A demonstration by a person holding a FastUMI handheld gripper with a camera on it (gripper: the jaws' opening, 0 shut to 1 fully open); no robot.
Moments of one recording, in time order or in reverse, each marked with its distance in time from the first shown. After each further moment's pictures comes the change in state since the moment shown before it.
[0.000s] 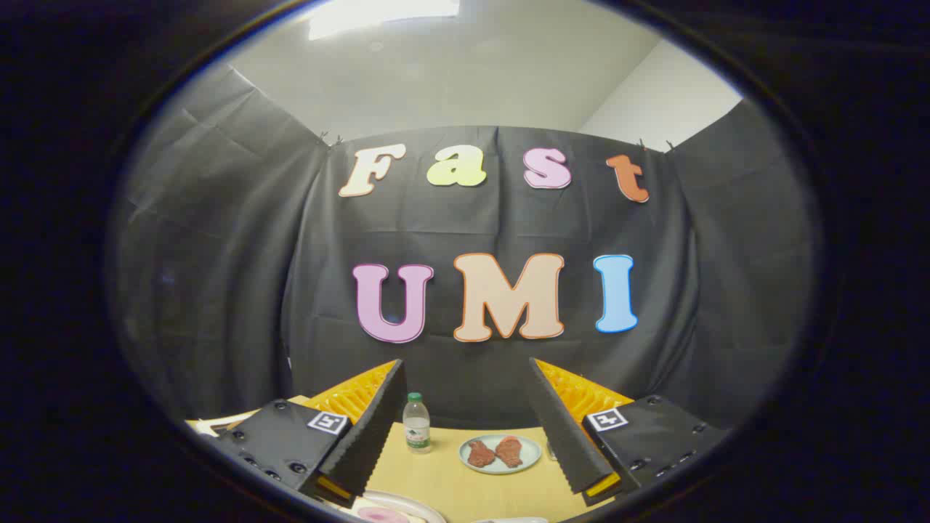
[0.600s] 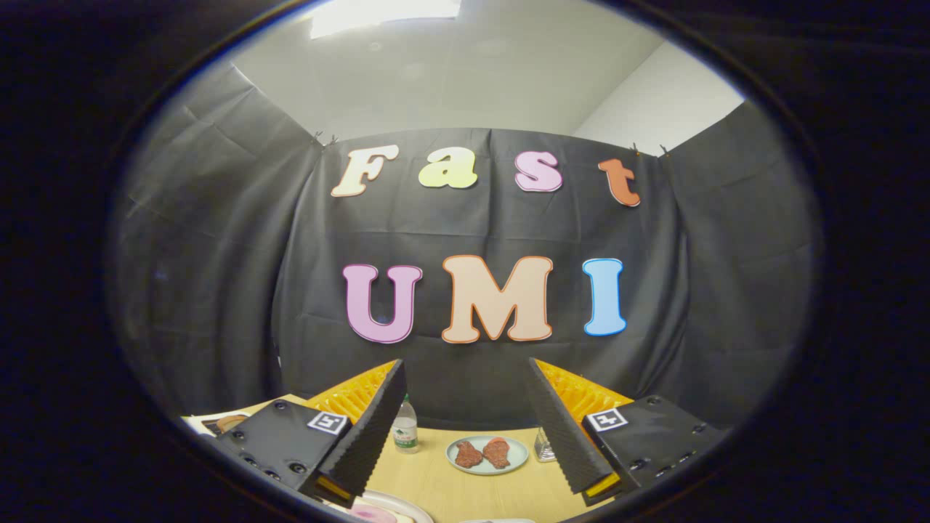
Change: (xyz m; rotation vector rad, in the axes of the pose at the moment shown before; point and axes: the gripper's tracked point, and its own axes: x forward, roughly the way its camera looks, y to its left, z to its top) arm -0.001 -0.015 0.001 -0.002 -0.004 -0.023
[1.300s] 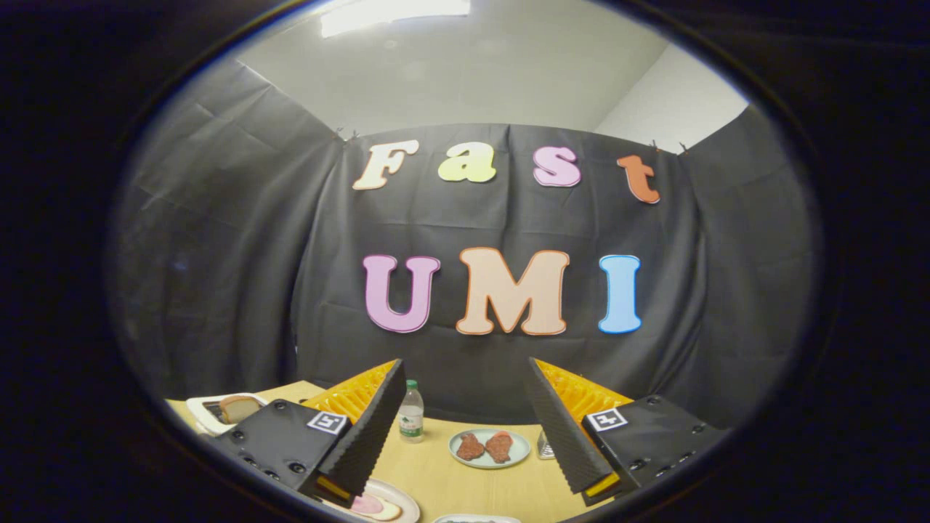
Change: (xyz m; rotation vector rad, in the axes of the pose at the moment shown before) arm -0.016 -0.005 -0.016 -0.033 0.025 0.125
